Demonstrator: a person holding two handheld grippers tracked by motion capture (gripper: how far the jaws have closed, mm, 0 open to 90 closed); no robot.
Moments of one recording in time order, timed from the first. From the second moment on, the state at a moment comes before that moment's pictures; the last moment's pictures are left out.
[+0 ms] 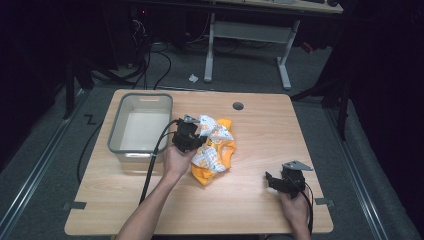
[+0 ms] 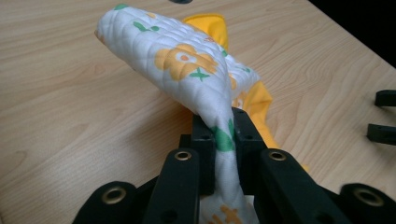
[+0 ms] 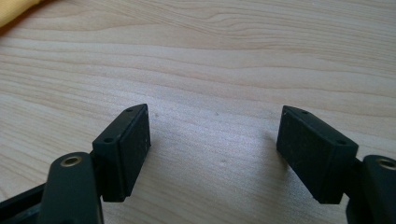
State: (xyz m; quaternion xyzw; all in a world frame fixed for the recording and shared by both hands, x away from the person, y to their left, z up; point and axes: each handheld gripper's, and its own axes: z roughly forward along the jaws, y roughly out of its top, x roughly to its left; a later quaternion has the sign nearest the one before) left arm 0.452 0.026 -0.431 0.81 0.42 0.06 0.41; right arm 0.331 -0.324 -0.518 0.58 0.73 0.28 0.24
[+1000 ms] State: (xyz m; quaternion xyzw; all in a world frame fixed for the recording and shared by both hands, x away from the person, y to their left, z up) left arm 0.447 0.044 -0.374 0.81 0.39 0.08 0.43; right arm 0.331 -0.324 -0.518 0.58 0.73 0.29 0.24
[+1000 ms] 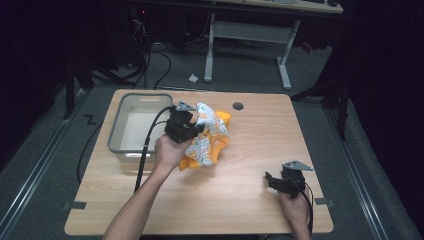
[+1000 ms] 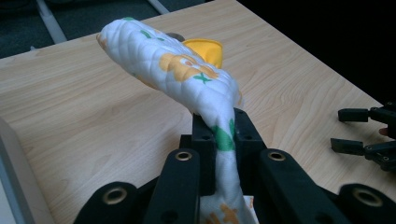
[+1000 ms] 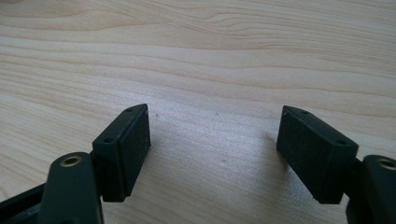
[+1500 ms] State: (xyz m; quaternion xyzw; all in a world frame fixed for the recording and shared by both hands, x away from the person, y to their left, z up) left arm 0.447 0.060 -0.356 0.80 0.40 0.10 0.44; right arm 0.331 -0.324 -0.518 0.58 0.73 0.29 0.24
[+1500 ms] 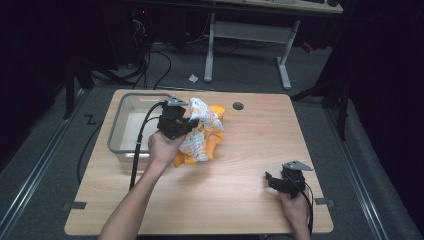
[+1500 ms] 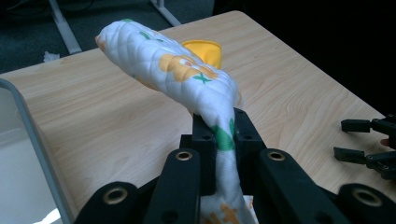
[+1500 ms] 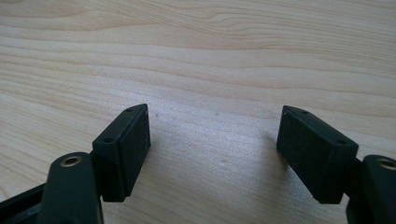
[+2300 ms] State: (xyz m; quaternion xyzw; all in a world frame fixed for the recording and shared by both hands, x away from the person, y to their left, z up) left arm 0.456 0.103 -0.344 0.77 0.44 0.12 0.45; right arm 0.331 -0.324 -0.518 0.58 0.73 0.29 0.24
